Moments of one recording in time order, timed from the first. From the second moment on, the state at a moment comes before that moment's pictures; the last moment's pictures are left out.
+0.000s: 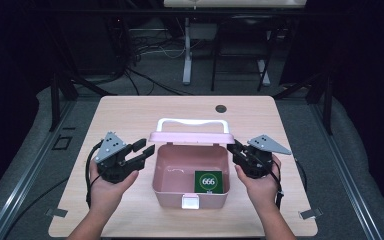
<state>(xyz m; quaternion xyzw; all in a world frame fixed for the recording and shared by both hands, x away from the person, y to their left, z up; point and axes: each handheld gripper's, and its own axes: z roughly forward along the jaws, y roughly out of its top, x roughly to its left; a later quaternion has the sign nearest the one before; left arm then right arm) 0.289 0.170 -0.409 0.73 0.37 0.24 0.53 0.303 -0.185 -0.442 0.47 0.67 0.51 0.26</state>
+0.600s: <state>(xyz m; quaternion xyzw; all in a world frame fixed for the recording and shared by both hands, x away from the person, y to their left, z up) 0.288 0.166 -0.401 0.73 0.36 0.24 0.54 0.317 -0.192 -0.468 0.49 0.68 0.49 0.25</state>
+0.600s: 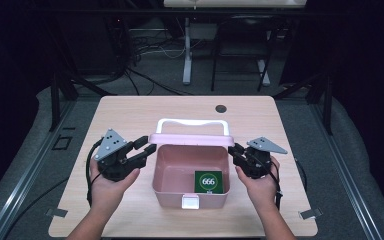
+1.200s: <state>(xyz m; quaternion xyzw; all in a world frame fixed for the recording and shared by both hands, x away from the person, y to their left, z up) 0.282 0.167 -0.403 0.73 0.36 0.23 0.54 0.327 -0.207 -0.484 0.53 0.68 0.46 0.24</state>
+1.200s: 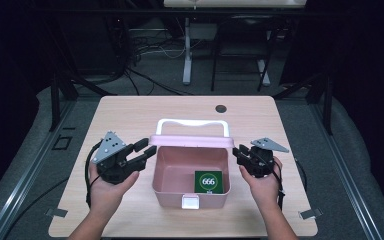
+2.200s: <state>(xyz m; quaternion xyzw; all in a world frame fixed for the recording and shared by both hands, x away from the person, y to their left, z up) 0.268 0.172 -0.412 0.74 0.35 0.22 0.53 0.330 -0.215 -0.485 0.54 0.66 0.46 0.24</state>
